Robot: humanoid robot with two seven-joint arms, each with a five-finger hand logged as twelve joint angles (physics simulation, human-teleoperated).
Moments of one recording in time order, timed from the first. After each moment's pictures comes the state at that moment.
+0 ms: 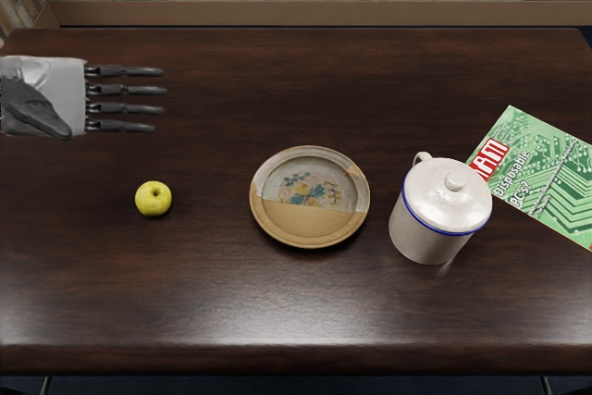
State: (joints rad) left arm -1.18 1.16 -0.25 -1.44 -0.55 -0.61 0.61; right arm 0.00 0.00 0.00 0.15 -0.06 0.14 -0.41
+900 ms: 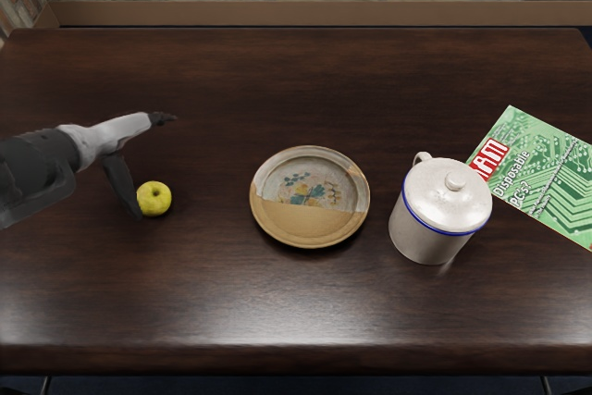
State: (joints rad) left arm -1.01 0.85 -0.25 -1.75 1.03 0.05 0.61; right arm 0.02 0.00 -0.01 0.15 -0.07 0.14 -0.41
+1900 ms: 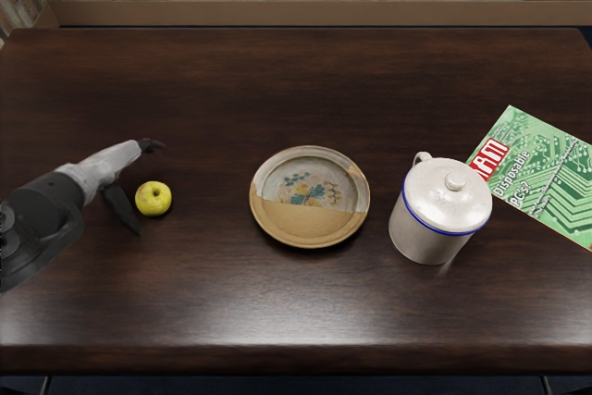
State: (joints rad) left arm -0.83 0.82 -0.24 -1.72 1.20 0.25 0.61; right arm 0.03 0.00 -0.01 0.15 -0.07 0.14 -0.41
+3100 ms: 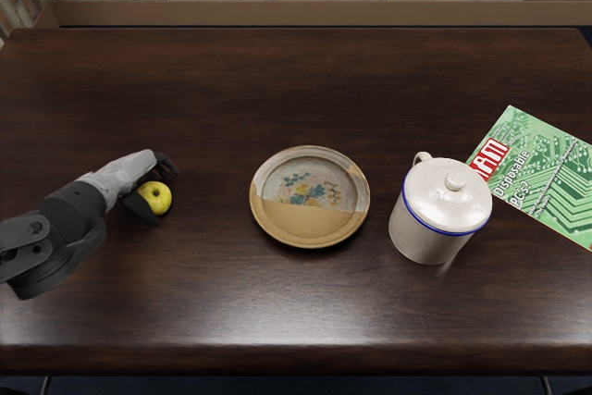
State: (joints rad) left arm -0.81 0.72 -0.21 -1.63 1.25 0.27 0.61; right arm 0.03 0.00 -0.01 0.15 -0.07 0.14 -0.41
